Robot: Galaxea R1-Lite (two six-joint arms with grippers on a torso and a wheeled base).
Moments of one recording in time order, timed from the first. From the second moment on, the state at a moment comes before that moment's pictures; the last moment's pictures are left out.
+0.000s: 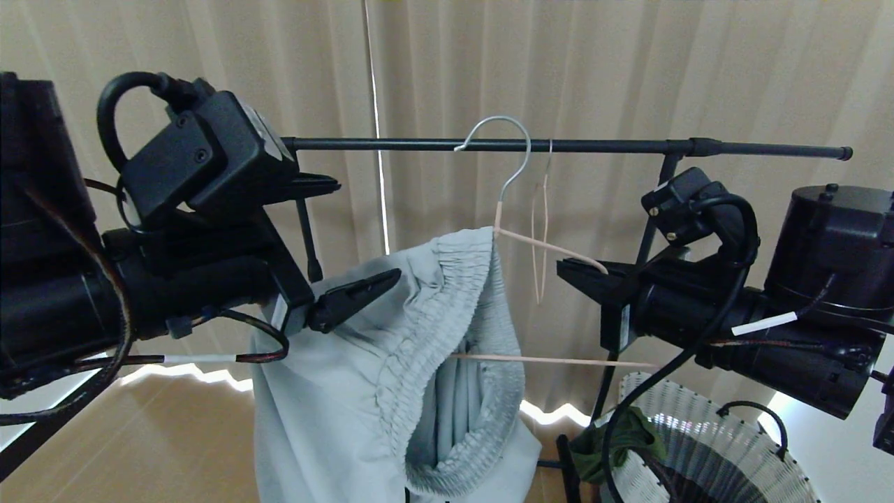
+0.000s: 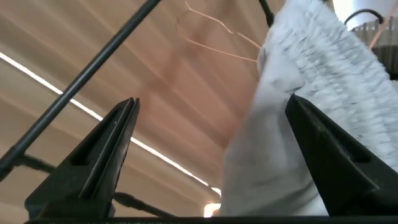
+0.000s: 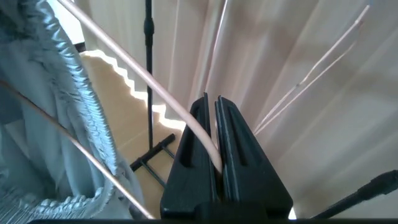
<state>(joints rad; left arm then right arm) -0.56 1.38 -0.89 -0.35 -0.17 0.63 0.63 1.55 -0.74 -0.65 -0.05 -0.05</state>
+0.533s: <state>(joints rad) -0.56 1.45 -0.90 -0.36 -0.19 0.64 0.63 1.55 -0.74 -0.70 0.04 -0.06</state>
